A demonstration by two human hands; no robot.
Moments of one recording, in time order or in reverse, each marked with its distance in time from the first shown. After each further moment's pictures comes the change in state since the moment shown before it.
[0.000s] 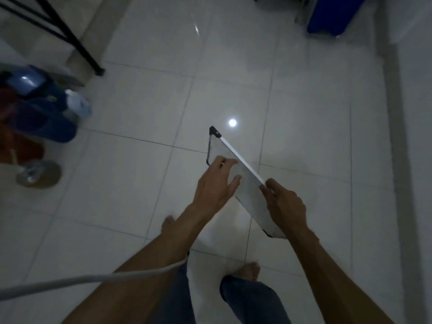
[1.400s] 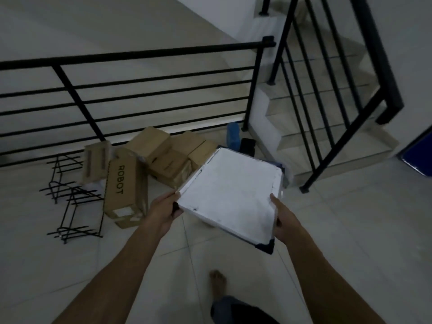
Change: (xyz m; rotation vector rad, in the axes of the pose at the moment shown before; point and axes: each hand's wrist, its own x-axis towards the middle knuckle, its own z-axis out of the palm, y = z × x) left_hand -0.288 -0.432 -0.663 -1.305 1.349 -0.989; right_hand 0.078 -0.864 0.132 0.897 -0.986 0.045
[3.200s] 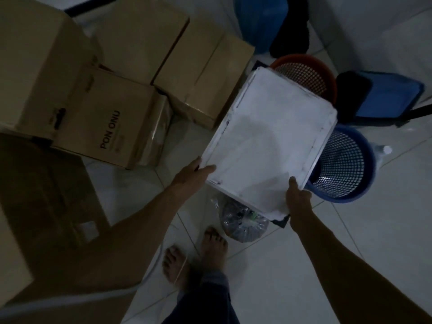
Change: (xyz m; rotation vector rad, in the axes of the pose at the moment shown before) left_hand 0.776 -0.166 0.038 0.870 -0.339 -0.369; right_hand 0.714 0.167 0.132 -0.432 0.813 0.324
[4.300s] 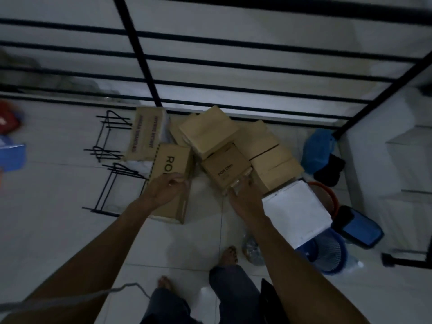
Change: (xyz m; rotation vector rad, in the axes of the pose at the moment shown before) left_hand -0.573 -0.017 -0.222 -0.119 0.570 0.169; right_hand -0.546 -0.080 -0.106 -0.842 -0.581 -1.249
